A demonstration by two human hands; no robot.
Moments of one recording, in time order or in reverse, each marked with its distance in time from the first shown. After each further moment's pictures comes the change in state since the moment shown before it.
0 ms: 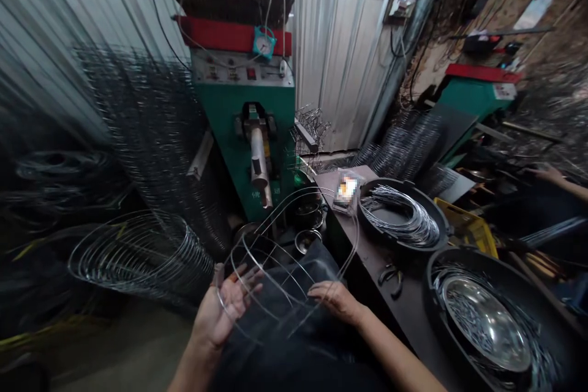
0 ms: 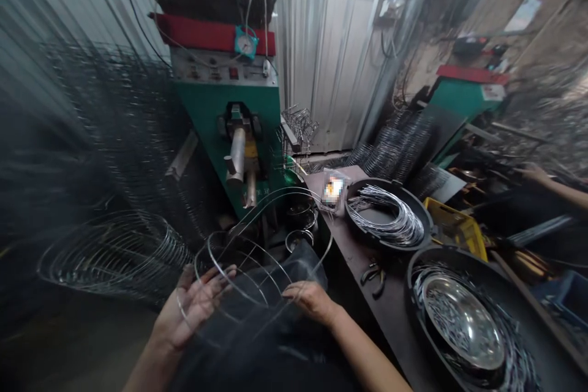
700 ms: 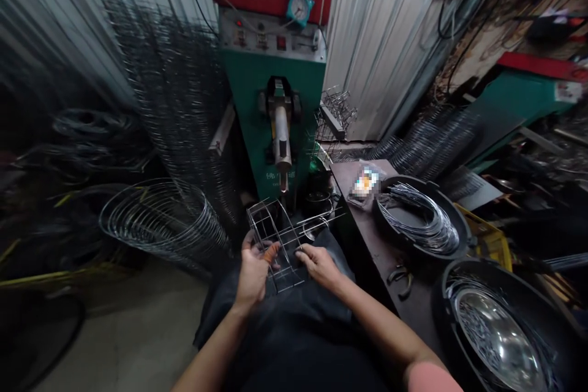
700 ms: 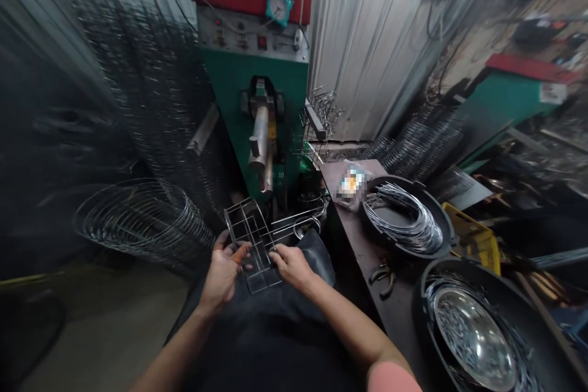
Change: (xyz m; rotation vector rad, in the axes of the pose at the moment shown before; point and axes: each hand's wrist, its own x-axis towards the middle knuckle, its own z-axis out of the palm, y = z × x) left_hand 0.034 -0.032 0.012 0.439 0.179 0.573; right_hand 0.107 -0.033 0.014 0.030 0.059 0.332
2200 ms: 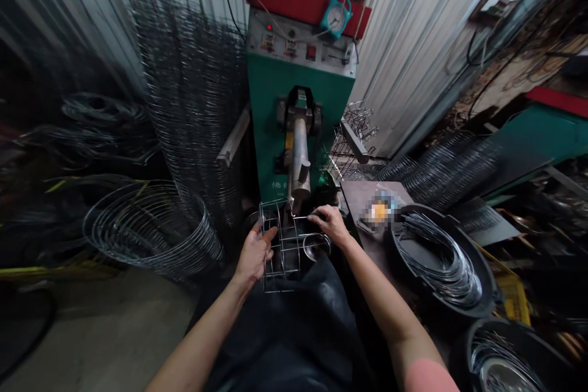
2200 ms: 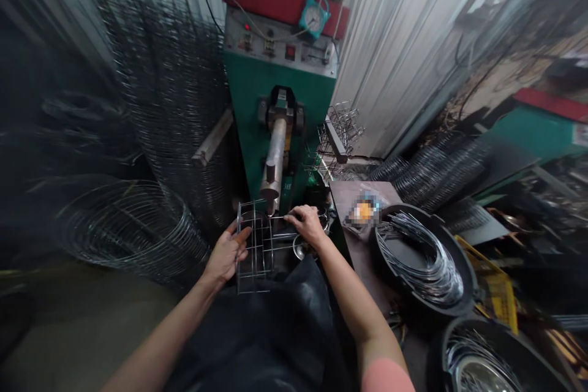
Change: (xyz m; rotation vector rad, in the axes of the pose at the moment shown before) left_hand 0.112 0.011 0.013 -0.141 -0.061 -0.099; right_hand 0.161 0.050 -0.063 -0.276 0.153 -0.178
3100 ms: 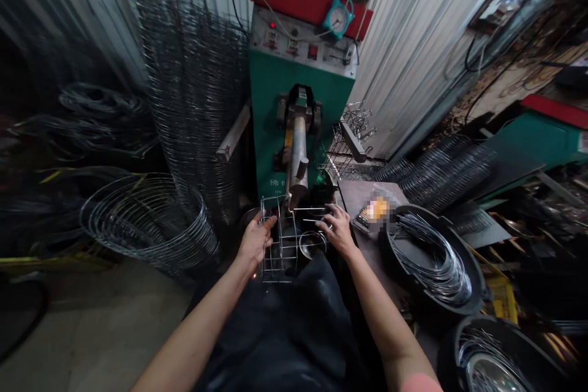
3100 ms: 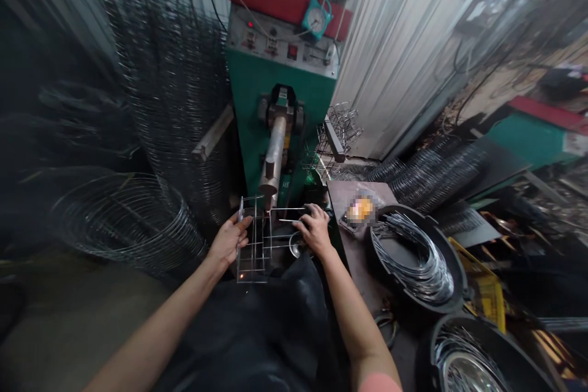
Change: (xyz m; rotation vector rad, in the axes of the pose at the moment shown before) left_hand 0.011 0.003 0.010 -0.053 -0.011 0.002; right_hand -0.041 0.011 -0.013 -0.192 0.118 0.002
